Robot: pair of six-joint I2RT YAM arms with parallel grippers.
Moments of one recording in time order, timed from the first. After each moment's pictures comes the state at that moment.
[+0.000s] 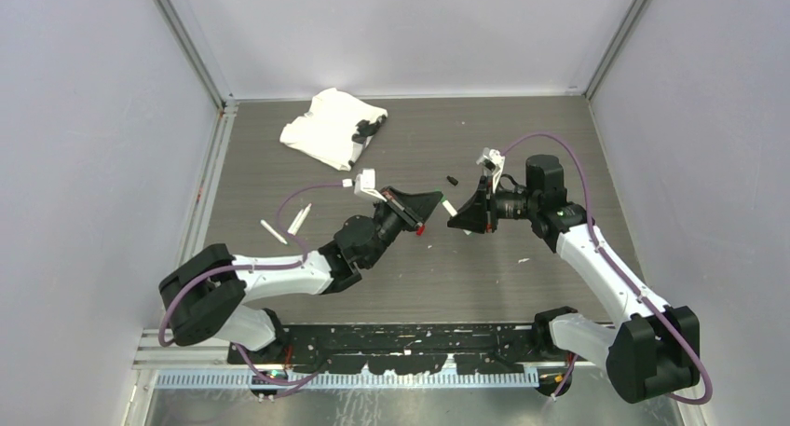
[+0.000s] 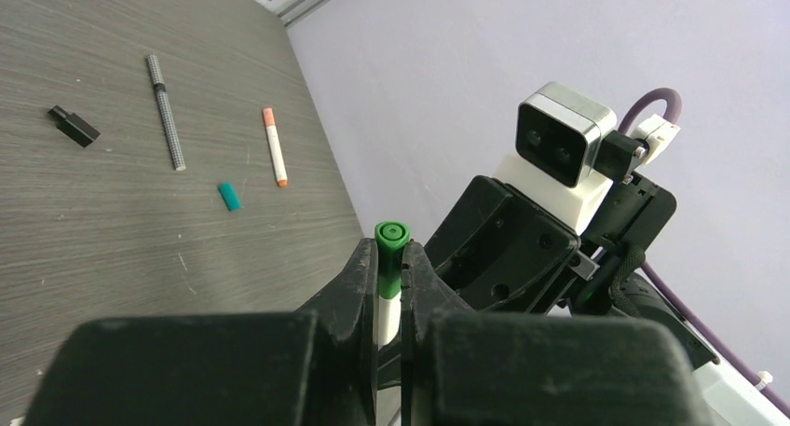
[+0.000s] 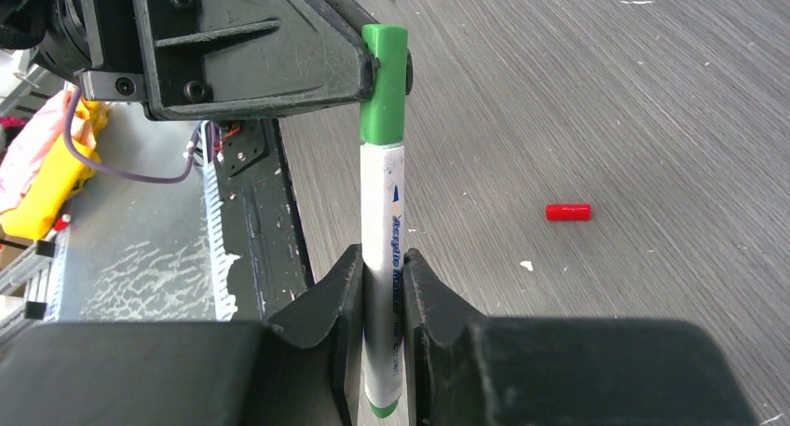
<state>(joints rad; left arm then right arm) -1.05 1.41 0.63 0.93 -0.38 -0.99 0.23 1.09 0.74 -0.19 -1.06 0.00</state>
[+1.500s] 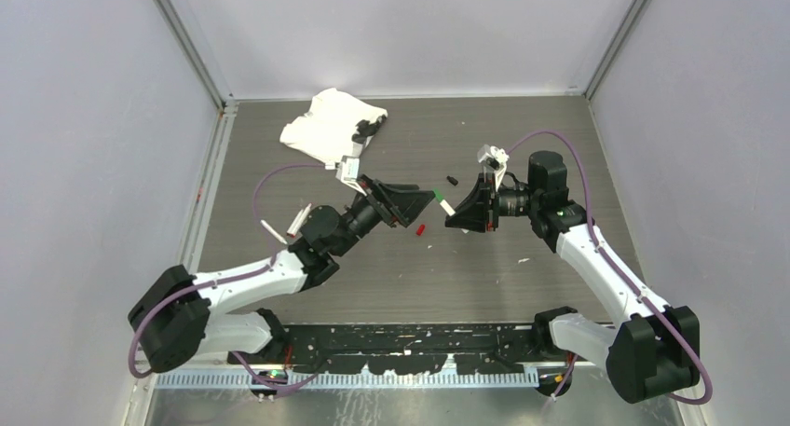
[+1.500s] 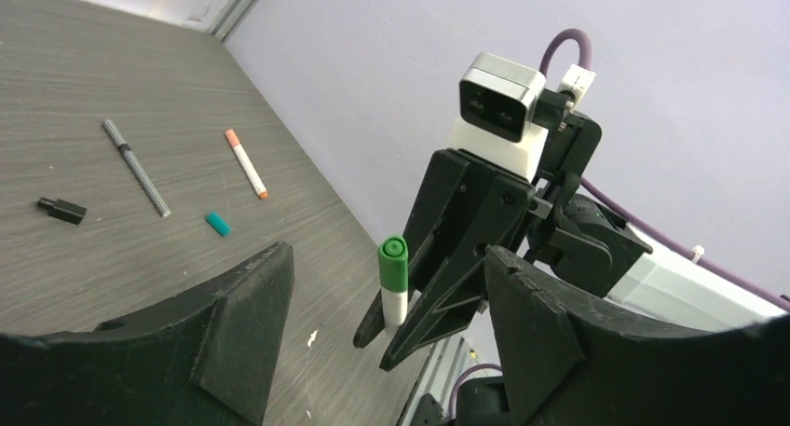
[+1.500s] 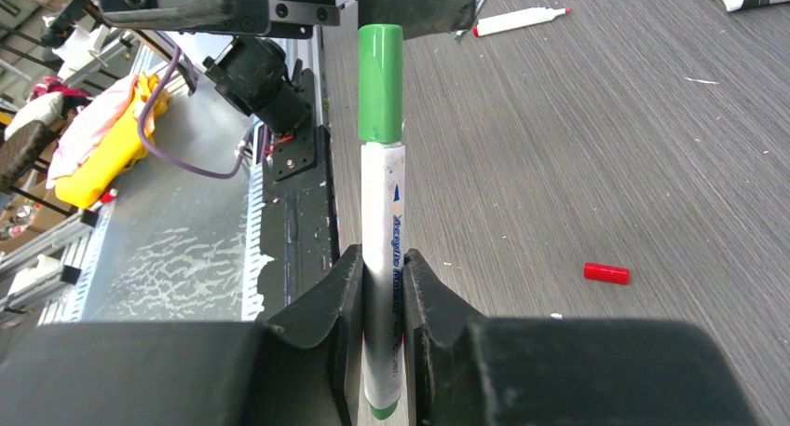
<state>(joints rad) -0.89 1.18 0.57 0.87 -0.03 -0.80 0.23 1.09 0.74 -0.06 -1.22 0.05</state>
